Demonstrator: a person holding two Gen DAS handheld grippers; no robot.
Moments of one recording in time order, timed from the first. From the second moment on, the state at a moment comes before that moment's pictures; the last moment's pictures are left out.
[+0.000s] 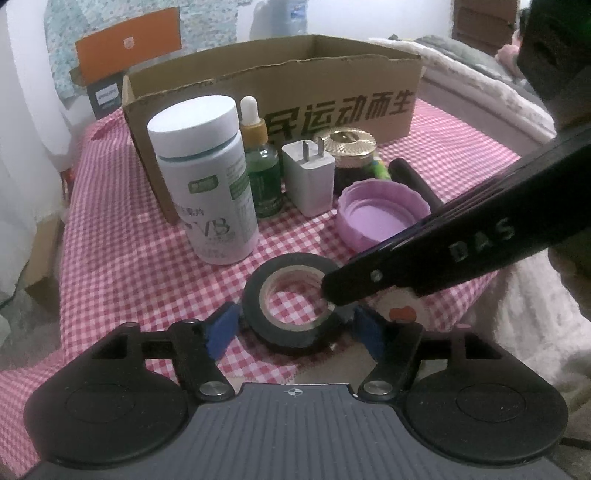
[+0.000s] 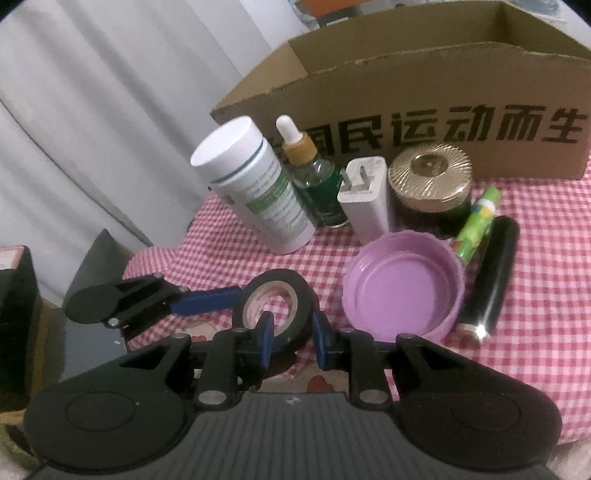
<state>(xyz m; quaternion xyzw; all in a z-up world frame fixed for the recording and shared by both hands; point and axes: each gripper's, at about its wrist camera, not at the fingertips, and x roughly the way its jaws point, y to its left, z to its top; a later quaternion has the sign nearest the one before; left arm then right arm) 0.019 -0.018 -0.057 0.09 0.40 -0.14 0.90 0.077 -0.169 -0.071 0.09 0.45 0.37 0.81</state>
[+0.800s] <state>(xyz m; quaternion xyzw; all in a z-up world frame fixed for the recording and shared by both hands) -0.005 -0.011 0.007 0.11 0.31 -0.11 0.94 0.066 -0.153 -0.012 0.04 0.37 0.38 0.85</state>
